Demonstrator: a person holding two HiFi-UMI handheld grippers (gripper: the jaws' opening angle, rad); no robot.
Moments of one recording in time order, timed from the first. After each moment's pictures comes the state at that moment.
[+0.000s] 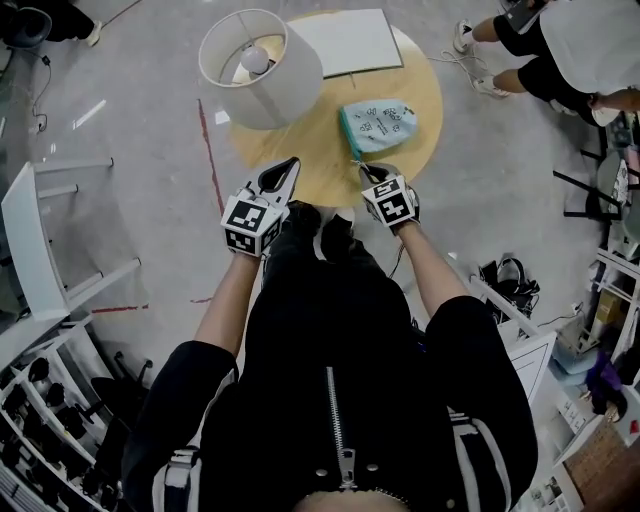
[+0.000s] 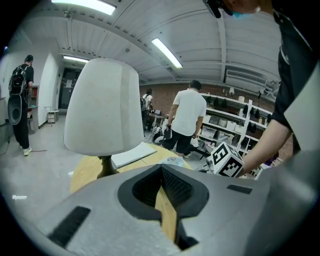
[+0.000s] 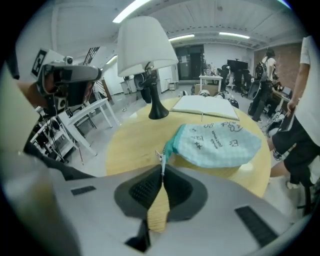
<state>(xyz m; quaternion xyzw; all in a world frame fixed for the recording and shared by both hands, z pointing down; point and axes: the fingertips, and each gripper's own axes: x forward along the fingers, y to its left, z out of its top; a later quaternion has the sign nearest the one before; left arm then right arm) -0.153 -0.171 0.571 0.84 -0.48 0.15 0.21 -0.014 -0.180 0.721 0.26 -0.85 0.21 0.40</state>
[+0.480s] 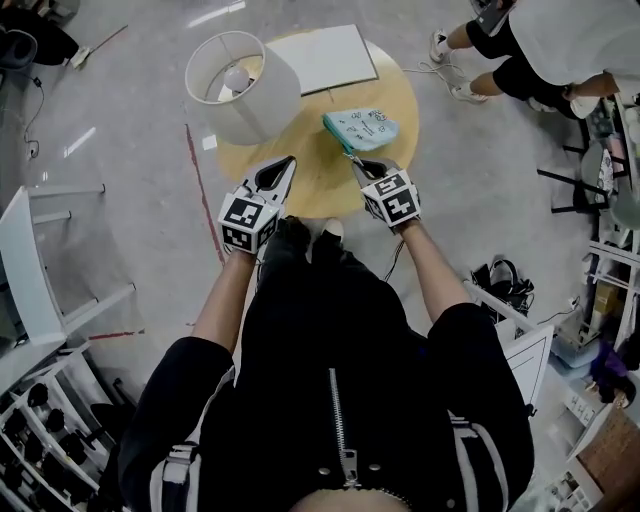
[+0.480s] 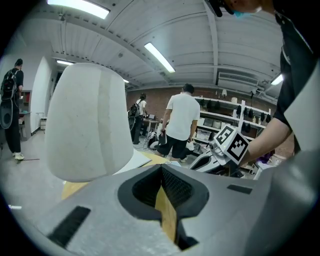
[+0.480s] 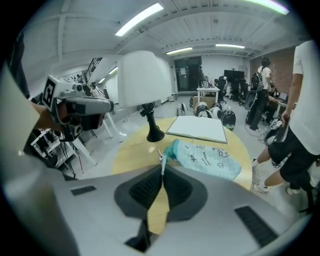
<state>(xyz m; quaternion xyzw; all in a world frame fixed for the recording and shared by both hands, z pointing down) -0.129 -0.196 0.555 0.86 -0.45 0.13 0.17 0.000 -0.215 0.641 0.28 -0.87 0.18 0.35</state>
